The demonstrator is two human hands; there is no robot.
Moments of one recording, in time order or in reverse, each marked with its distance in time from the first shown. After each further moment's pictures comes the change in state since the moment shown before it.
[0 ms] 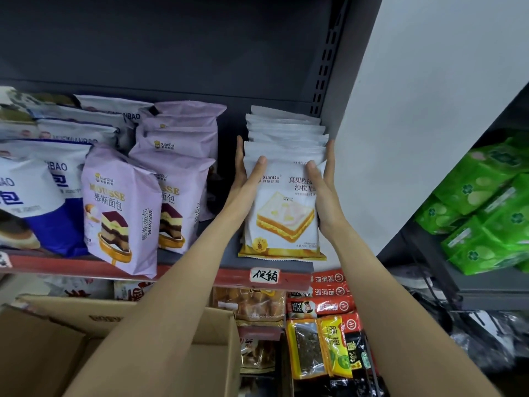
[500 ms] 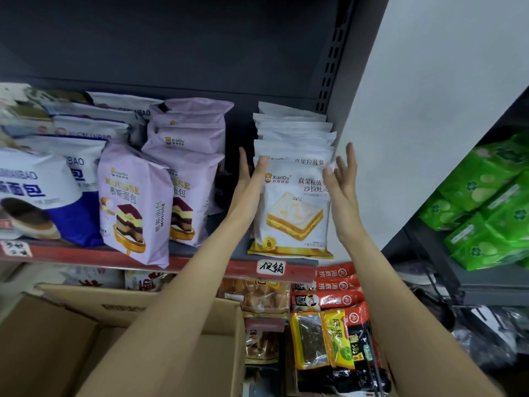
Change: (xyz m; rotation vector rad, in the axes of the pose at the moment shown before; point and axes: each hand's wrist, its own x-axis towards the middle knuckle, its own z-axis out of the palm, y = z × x) left_hand -0.031 0.018 0.000 0.011 0.064 -0.083; right_hand -0.027 -0.012 -0.007 -0.213 0.123 -0.089
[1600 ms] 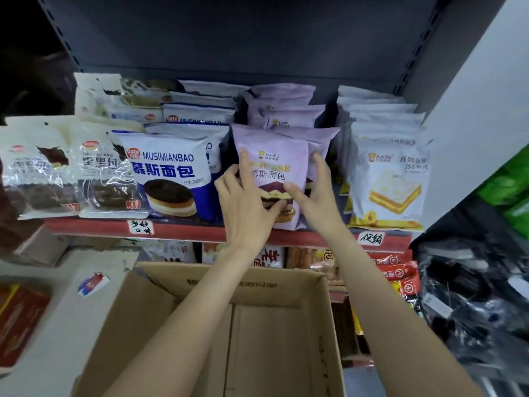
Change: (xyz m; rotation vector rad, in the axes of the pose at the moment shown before) left_hand -0.068 -0.013 -0.182 0.938 0.309 0.348; right_hand -0.067 -0.009 0.203 -0.287 -0.095 0.025
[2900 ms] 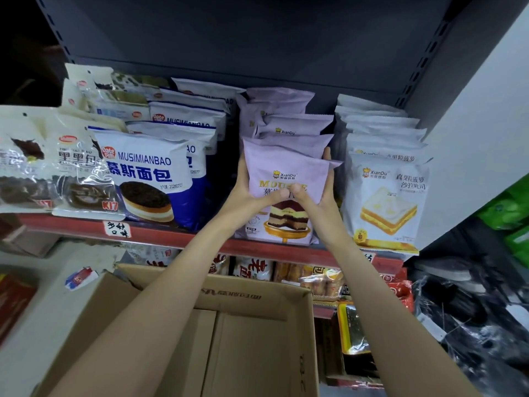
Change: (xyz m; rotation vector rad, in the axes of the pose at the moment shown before) left_hand 0.046 -0.012 0.036 -0.985 -0.466 -0.202; right_hand 0.018 0.018 -0.032 0.232 -0.143 -0.023
